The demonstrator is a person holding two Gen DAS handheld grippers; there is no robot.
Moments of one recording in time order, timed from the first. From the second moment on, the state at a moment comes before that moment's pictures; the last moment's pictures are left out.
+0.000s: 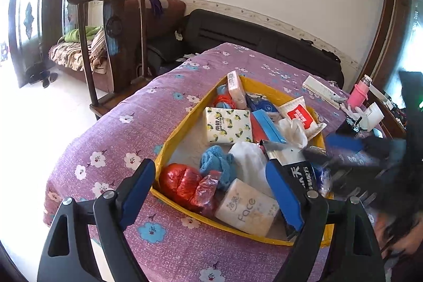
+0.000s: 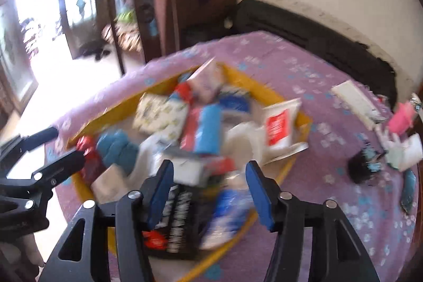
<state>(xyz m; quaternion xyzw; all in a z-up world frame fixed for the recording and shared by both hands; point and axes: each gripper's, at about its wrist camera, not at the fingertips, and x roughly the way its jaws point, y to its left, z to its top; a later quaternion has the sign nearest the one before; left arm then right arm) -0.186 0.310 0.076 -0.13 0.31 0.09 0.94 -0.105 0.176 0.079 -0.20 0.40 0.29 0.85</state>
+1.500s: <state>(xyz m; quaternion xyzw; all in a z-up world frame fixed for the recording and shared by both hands) -0.169 0.132 0.115 -0.01 0.27 0.10 0.96 -0.167 -0.008 0.076 -0.06 0.31 0.16 0.94</state>
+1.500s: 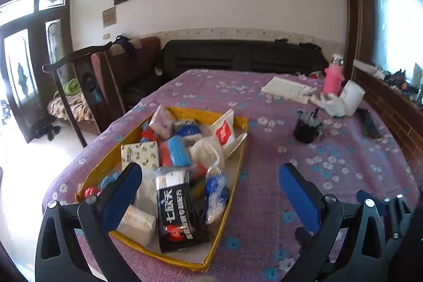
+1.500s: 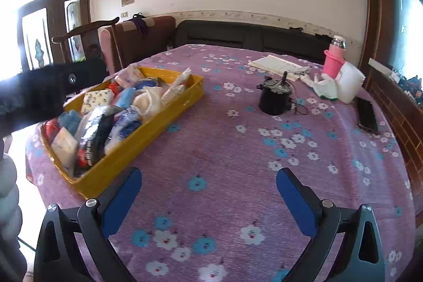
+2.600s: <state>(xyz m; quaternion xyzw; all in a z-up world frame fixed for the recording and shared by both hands) -0.171 0.246 0.076 -0.09 0.31 0.20 0.93 -0.150 0.095 0.071 -0.16 0.35 0.19 0.91</state>
